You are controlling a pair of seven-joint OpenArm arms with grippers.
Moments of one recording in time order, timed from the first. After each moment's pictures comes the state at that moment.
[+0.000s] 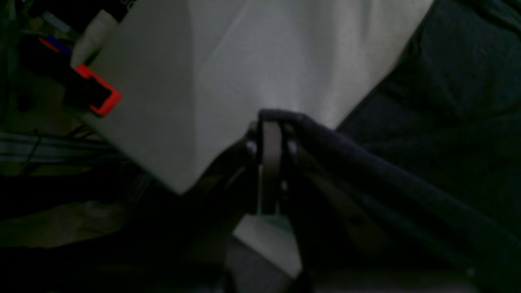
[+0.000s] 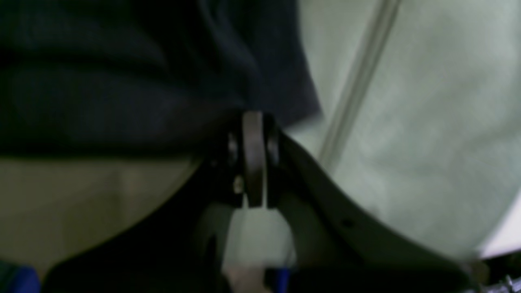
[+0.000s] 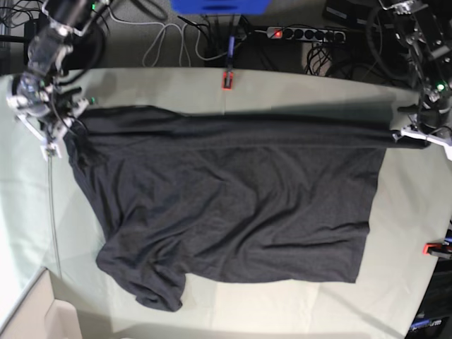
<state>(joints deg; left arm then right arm) 14.5 -8.3 -32.6 97.5 -12.0 -0.3 41.0 -8.7 0.2 40.1 89.0 -18.3 40.1 -42.9</state>
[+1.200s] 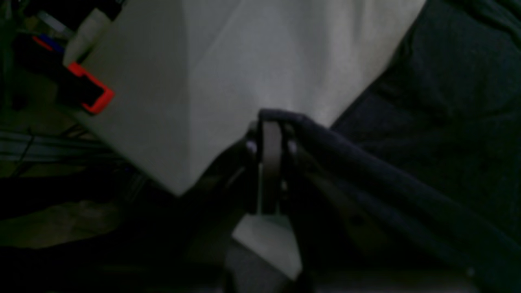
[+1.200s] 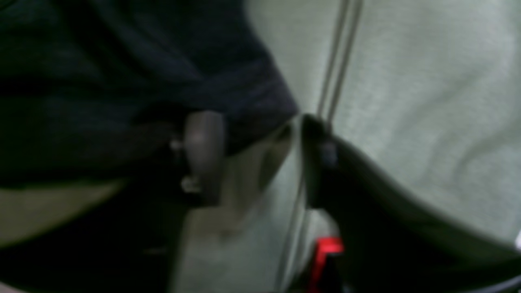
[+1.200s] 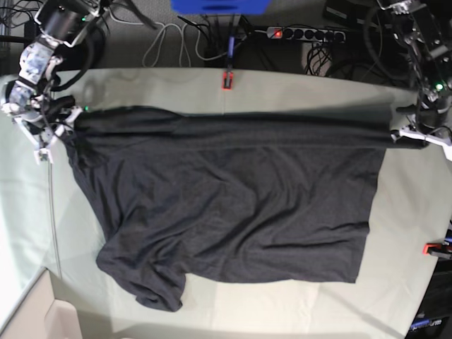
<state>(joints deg) 14.4 -7.7 -32.8 97.8 -11.9 -0.3 41.1 -3.4 2.5 42.1 79.0 -16.9 40.1 -41.4</state>
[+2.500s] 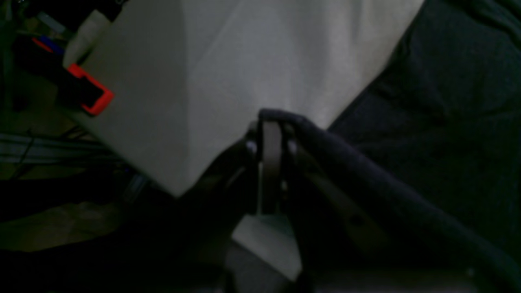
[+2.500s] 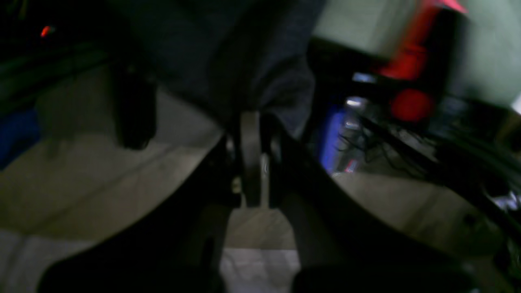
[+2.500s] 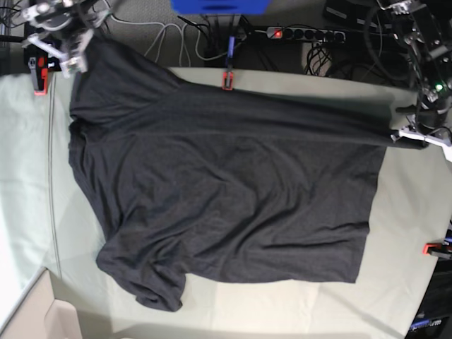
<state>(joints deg) 14.4 -7.7 -32.5 97.9 -11.9 -0.3 41.0 -39.0 -9.0 31.8 112.2 -18.3 40.1 -44.5</state>
